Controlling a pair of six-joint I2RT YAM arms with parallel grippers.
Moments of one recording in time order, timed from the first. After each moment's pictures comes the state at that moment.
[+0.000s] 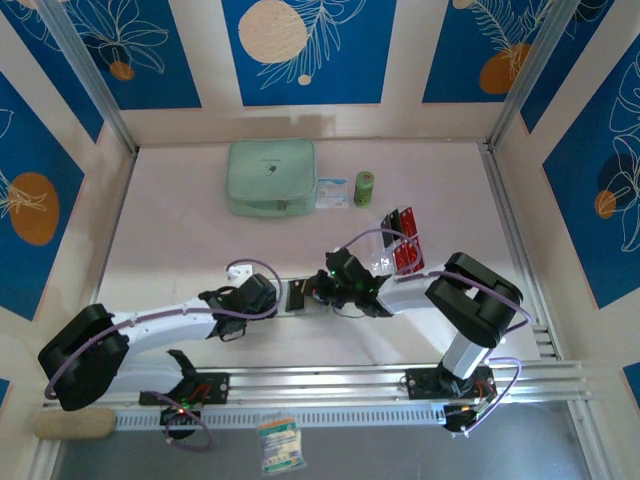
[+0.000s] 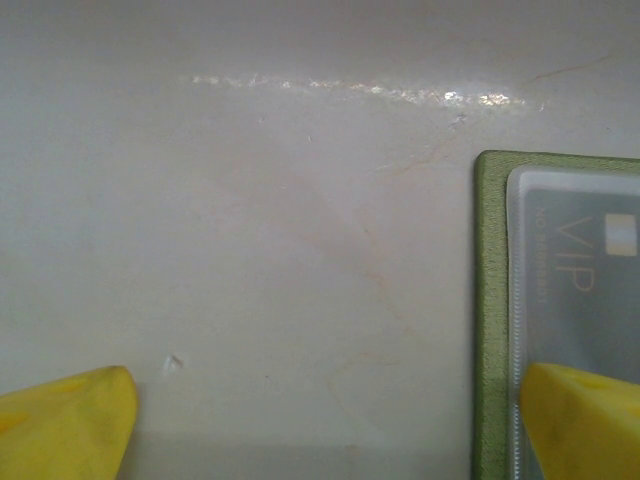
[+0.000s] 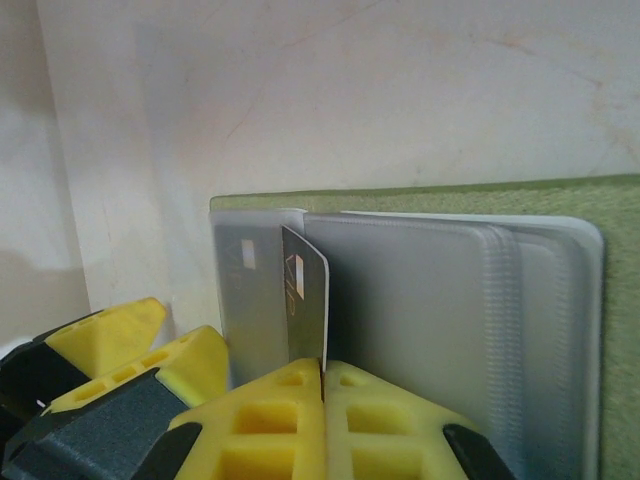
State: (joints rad) left arm -0.85 1.23 0.45 -0.37 -0.43 -0.86; right arm 0.88 1.68 0.61 0.37 -0.22 1.20
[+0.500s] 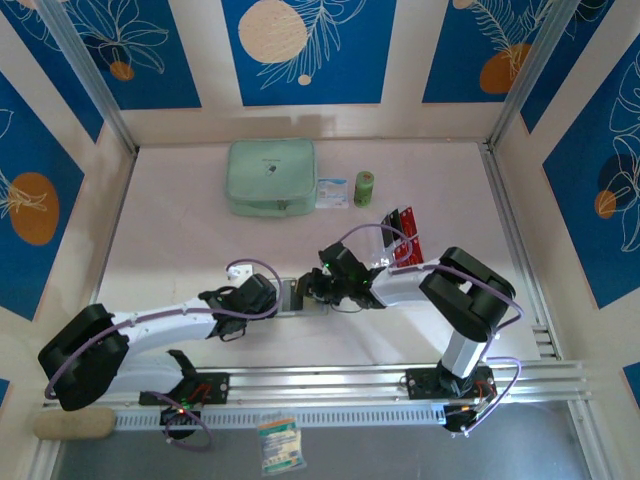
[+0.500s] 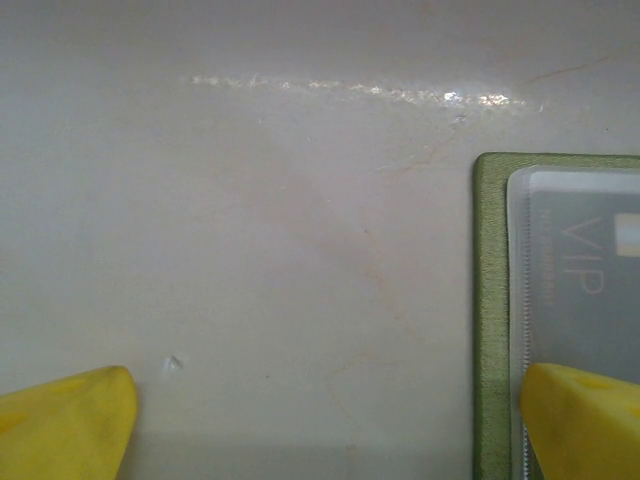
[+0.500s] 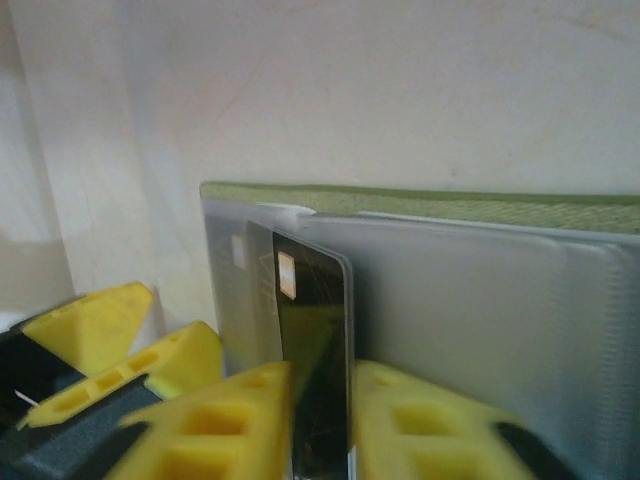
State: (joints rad) left arm -0.85 1.23 0.45 -0.37 -0.43 -0.86; right arm 0.85 1.72 0.71 0.24 -0.31 1.12
